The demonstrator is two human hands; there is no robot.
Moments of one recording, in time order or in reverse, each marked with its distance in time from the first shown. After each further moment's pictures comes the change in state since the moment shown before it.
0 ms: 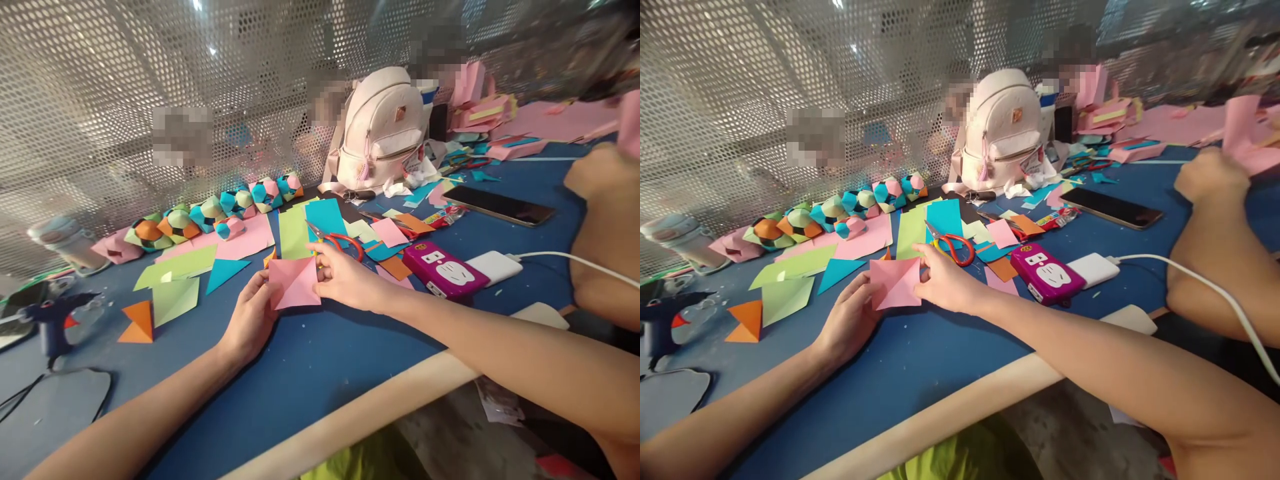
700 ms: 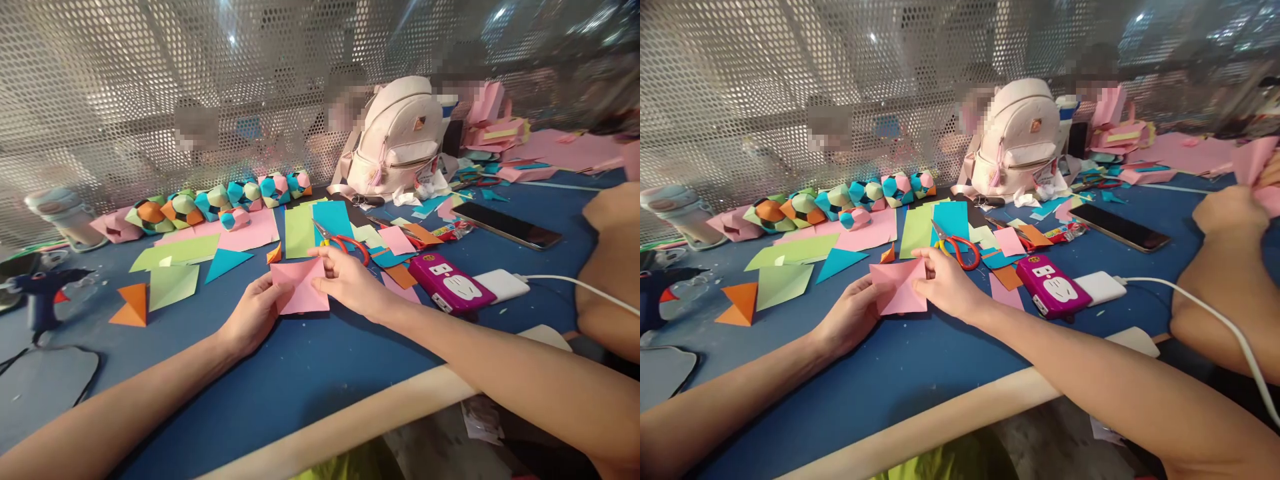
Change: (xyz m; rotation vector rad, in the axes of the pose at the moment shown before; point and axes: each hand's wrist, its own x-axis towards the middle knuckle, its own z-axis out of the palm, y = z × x) left_hand 0.001 -0.004 -0.001 -0.077 -0.139 -0.082; right_hand 0.000 0.002 0.008 0.084 0.061 -0.054
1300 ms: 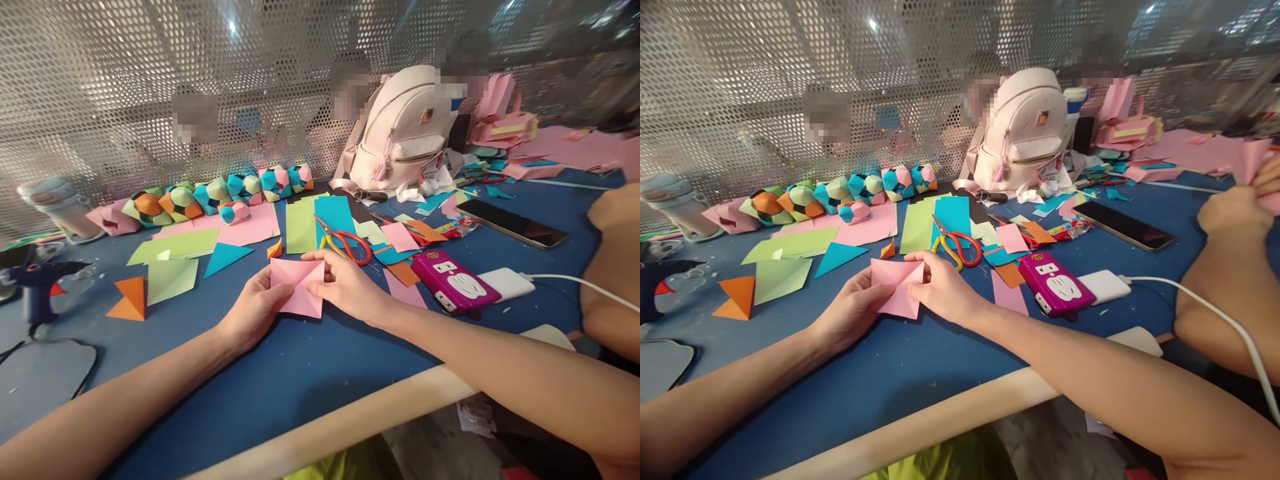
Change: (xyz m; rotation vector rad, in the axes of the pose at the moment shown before) left_hand -0.001 0.000 -0.004 0.022 -0.005 -0.027; right_hand -0.005 0.000 0.007 -0.078 -0.016 0.020
